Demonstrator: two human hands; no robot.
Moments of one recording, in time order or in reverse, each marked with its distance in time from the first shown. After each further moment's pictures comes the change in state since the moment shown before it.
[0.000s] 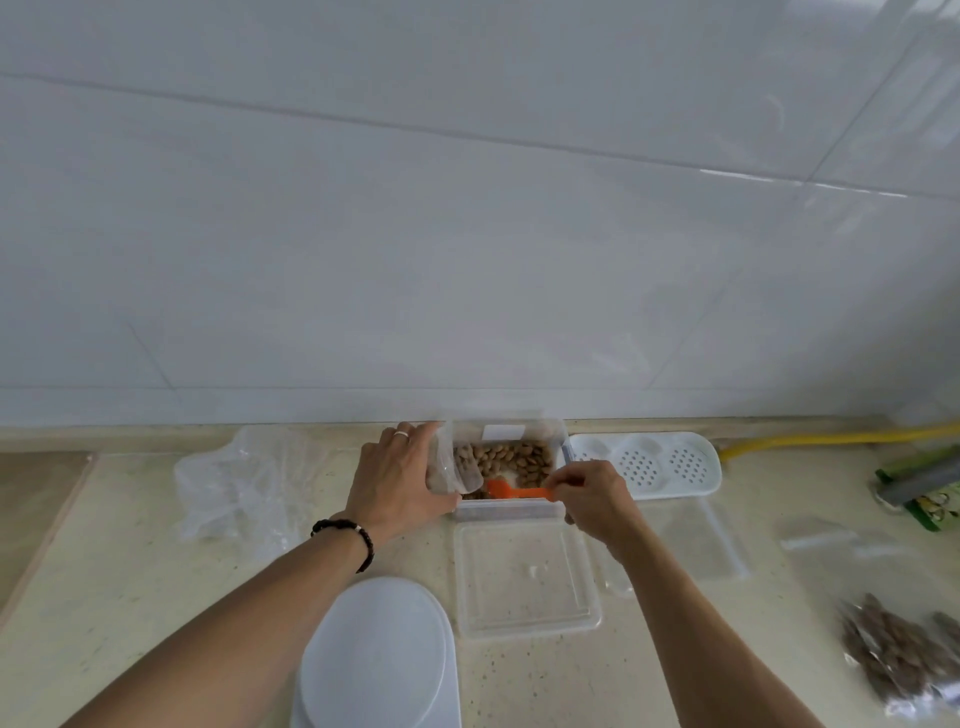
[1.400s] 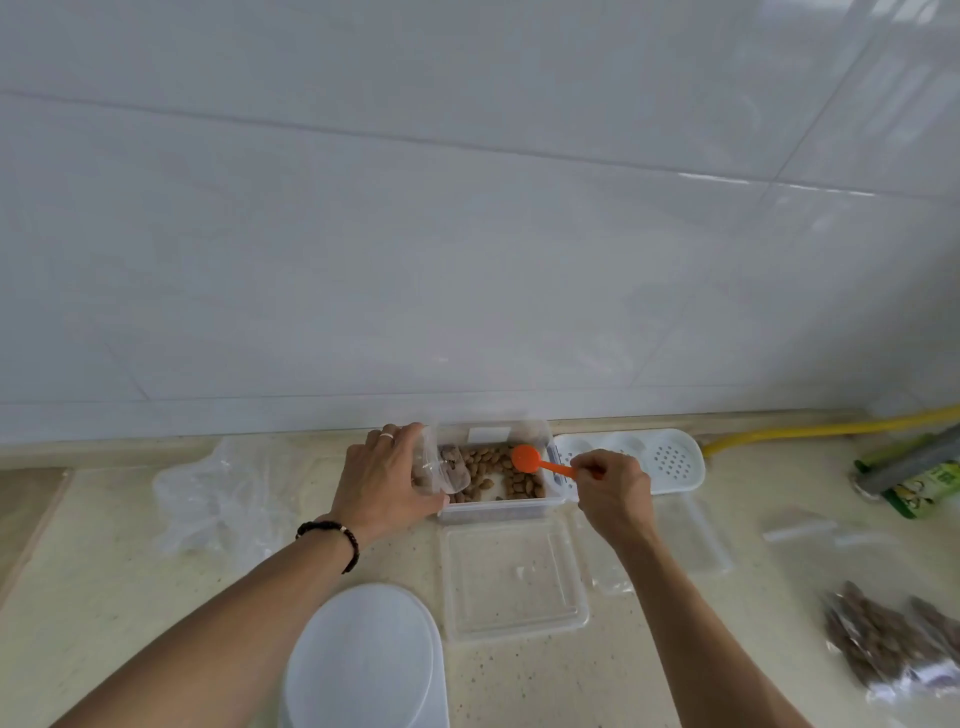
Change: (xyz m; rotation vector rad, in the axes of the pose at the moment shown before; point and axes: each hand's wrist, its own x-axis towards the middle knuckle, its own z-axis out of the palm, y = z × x) left_hand 0.005 0.001 0.000 0.006 0.030 0.015; right_hand -0.006 0.005 -0.019 0.018 0.333 -0.037
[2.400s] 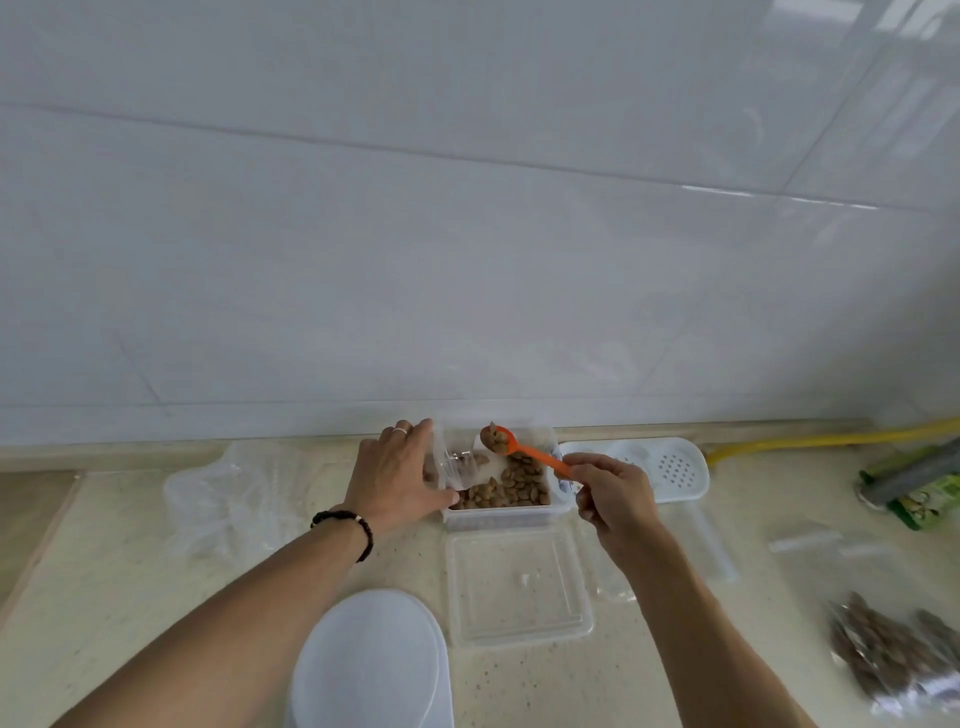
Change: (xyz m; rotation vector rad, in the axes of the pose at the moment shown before) left_hand 0.012 0.005 -0.009 0.059 -0.014 0.027; right_hand -0.009 -0.021 -0.004 0.632 -0.126 0.312
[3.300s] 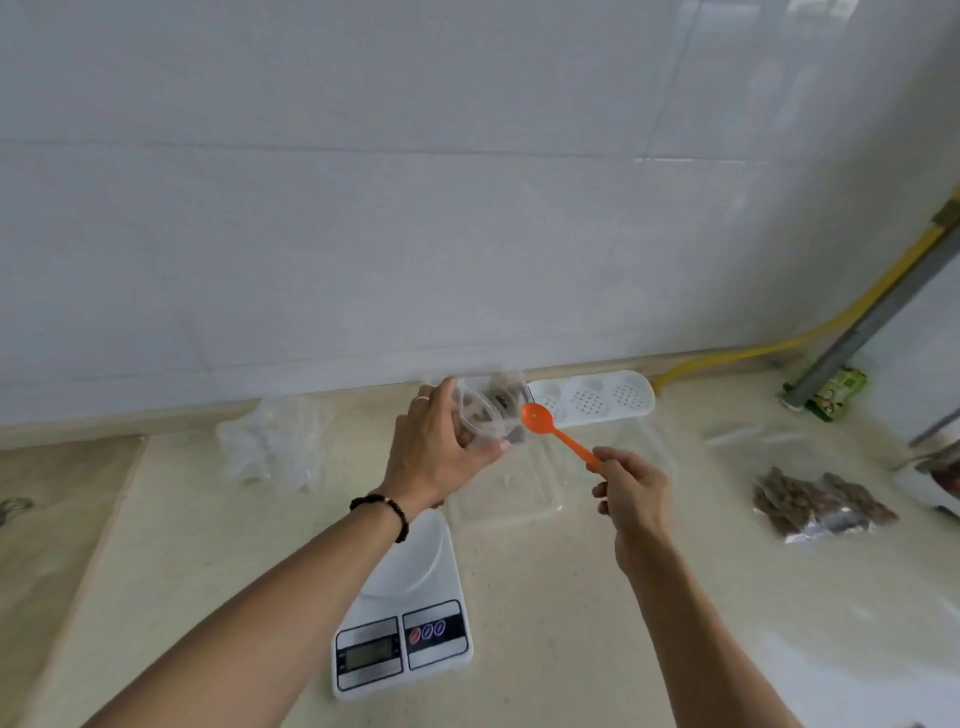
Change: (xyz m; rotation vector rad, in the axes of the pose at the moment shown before) left_hand -0.130 0.099 -0.050 -0.354 0.171 0.058; right_hand -0.136 0.062 -0.071 0.084 0.258 -0.145
